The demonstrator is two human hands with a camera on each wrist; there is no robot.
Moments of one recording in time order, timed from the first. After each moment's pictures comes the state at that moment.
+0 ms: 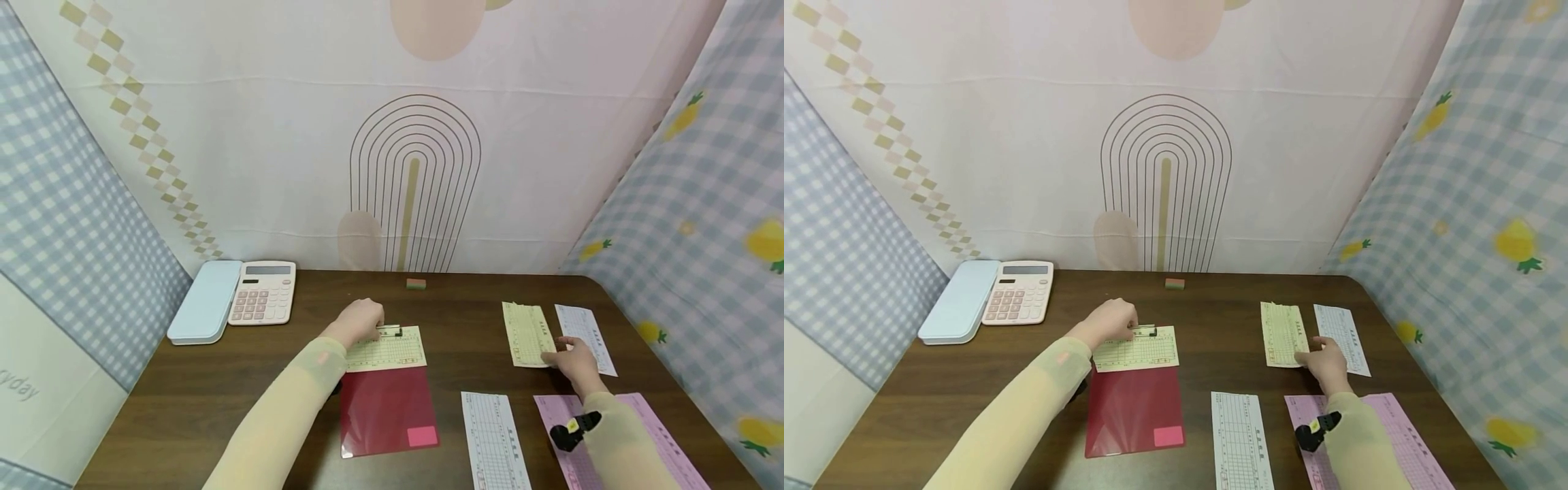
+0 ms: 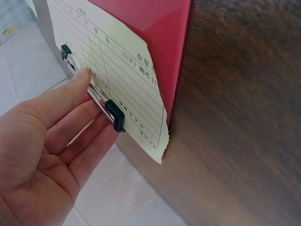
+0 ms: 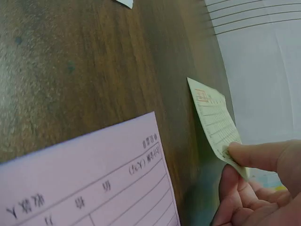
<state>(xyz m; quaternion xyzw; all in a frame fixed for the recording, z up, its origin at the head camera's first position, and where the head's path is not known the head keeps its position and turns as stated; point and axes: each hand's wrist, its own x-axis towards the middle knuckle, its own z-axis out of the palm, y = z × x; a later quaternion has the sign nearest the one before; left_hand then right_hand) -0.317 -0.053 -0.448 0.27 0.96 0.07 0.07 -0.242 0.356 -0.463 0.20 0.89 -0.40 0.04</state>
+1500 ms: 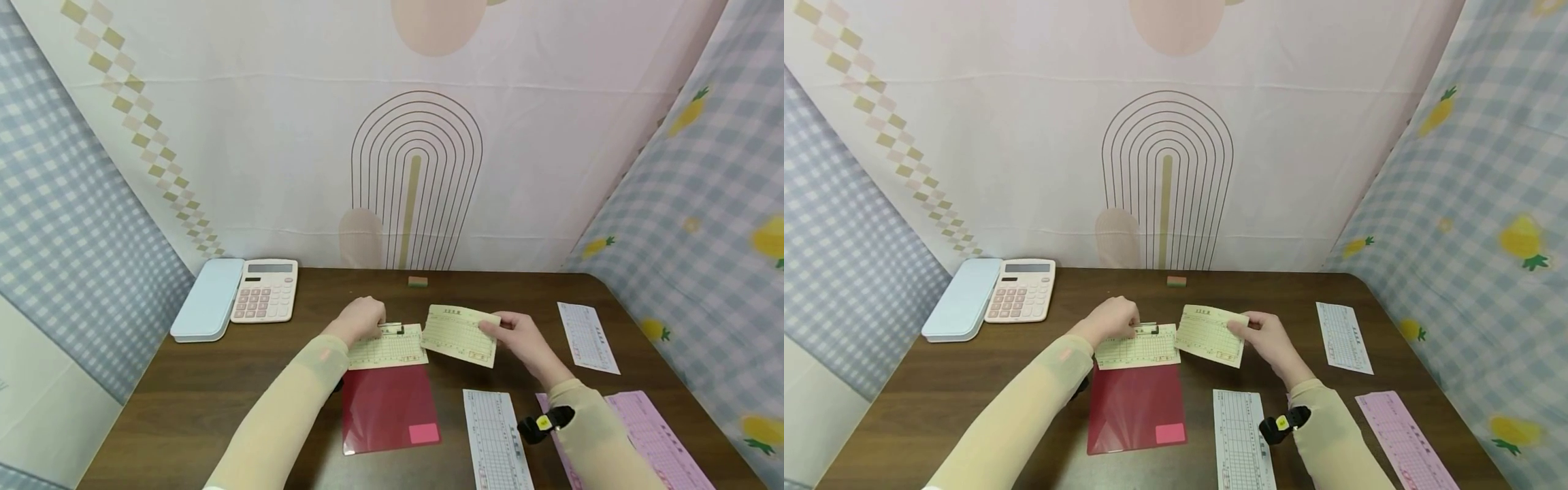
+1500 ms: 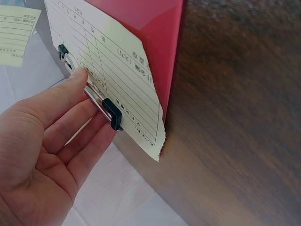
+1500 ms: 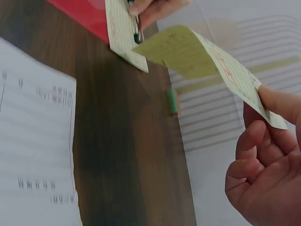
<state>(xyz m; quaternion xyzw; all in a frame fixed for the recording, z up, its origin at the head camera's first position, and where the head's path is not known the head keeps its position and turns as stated) -0.318 -0.054 -0.448 0.27 0.96 0.07 0.07 -0.249 0.256 -0.421 -0.03 0.84 -0.54 0.07</state>
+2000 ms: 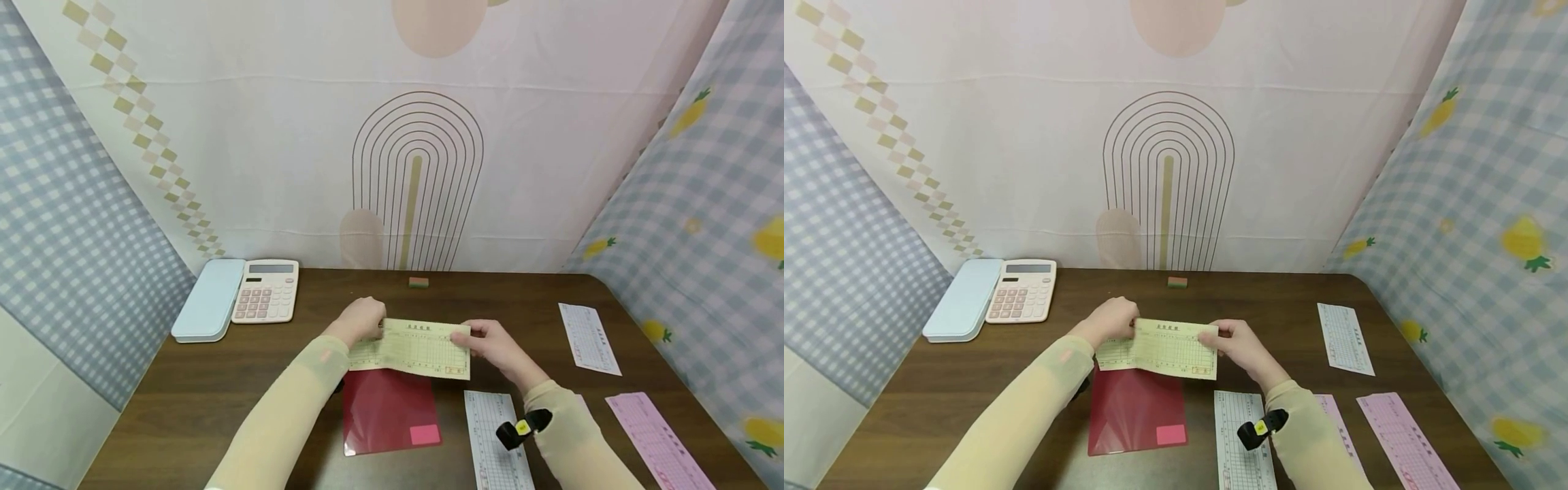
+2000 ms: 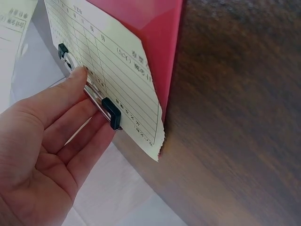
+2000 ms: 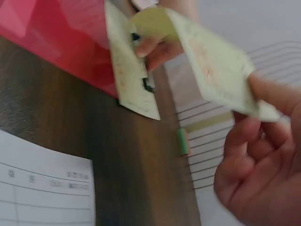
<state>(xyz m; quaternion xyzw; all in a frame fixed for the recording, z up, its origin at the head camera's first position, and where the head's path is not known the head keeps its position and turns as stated) -0.319 -0.053 -0.449 0.27 0.96 0.06 0.06 -0.248 0.217 -0.429 -0.08 0.82 -0.54 0.13</state>
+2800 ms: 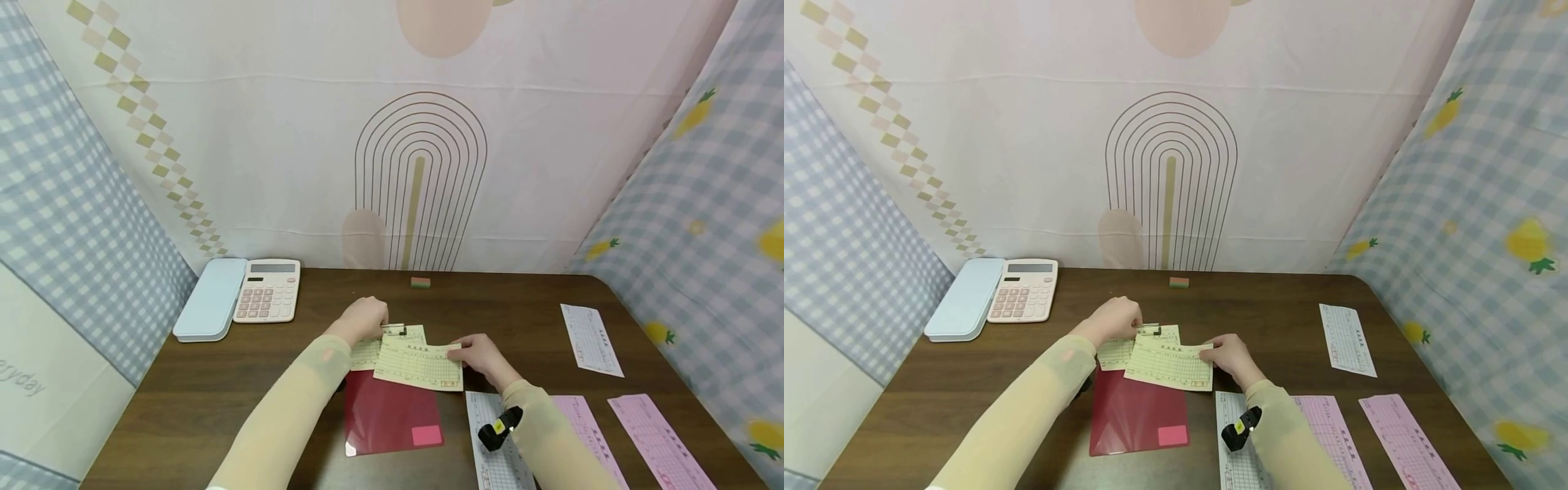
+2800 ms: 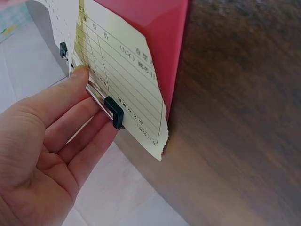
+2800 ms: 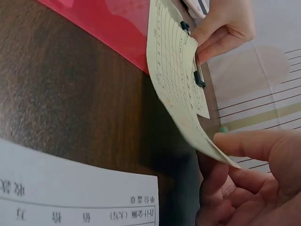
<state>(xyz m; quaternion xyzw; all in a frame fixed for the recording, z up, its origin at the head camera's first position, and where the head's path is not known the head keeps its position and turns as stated) -0.316 -0.055 -0.445 0.28 0.96 0.06 0.07 -0.254 0.192 -0.465 0.06 0.89 -0.44 0.14</state>
